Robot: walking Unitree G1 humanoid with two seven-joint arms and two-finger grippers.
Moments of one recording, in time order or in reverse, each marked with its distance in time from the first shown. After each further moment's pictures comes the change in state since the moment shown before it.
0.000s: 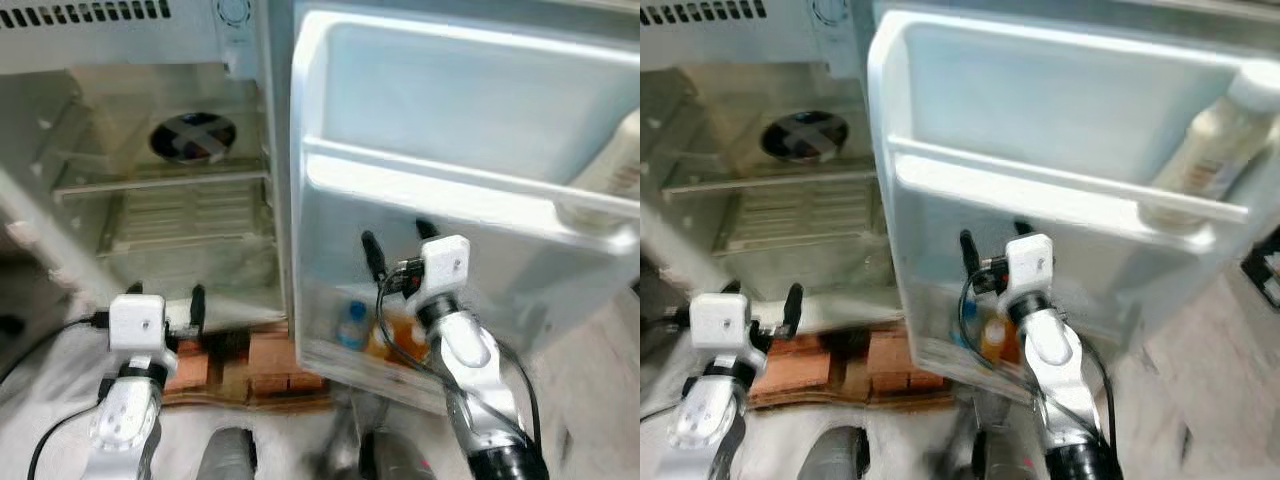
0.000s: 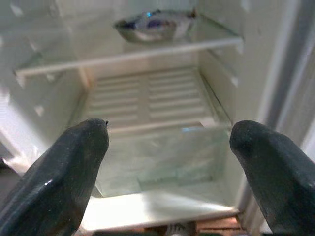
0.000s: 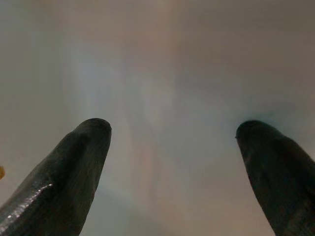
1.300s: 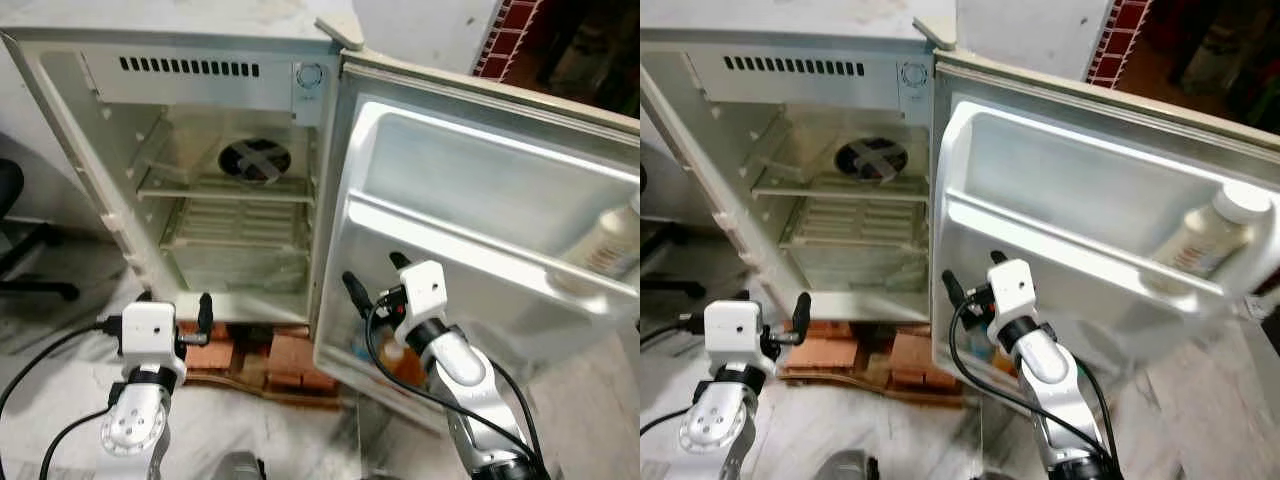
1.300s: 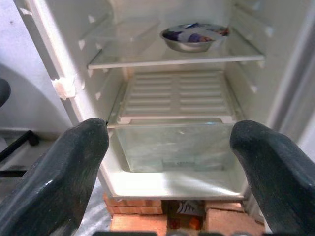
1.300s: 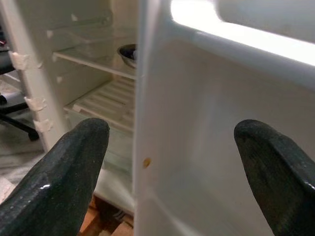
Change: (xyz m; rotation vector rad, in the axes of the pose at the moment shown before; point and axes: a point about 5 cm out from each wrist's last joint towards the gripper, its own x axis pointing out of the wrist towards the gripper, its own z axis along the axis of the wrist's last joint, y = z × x) left arm -0.003 -0.006 -0.008 0.009 0.041 -0.018; right arm -0.010 0.016 -0.017 0.032 0.107 0.168
